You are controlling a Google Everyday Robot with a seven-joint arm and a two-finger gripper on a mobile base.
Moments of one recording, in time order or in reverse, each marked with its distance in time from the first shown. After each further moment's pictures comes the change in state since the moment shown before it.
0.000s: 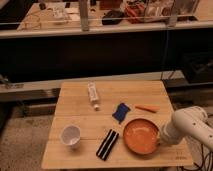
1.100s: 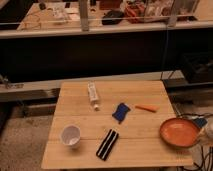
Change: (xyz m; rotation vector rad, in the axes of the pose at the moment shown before) arm 0.097 0.129 -0.064 0.030 0.074 0.282
